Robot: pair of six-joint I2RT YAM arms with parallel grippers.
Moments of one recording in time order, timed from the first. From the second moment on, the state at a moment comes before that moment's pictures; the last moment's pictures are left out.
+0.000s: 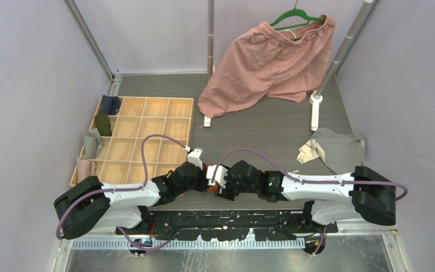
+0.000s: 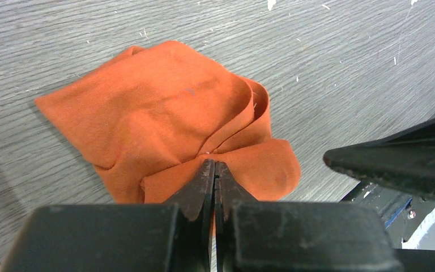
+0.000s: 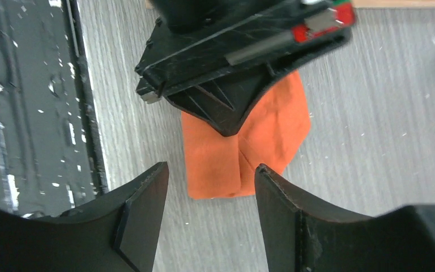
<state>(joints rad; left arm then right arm) -0.99 1.19 0.29 0.30 -0.13 -0.71 1.18 1.25 0.60 0.04 -0.04 -0.22</state>
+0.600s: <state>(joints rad) -0.99 1.21 0.29 0.32 -0.13 -0.71 1.35 1.47 0.60 0.09 0.21 -0.56</state>
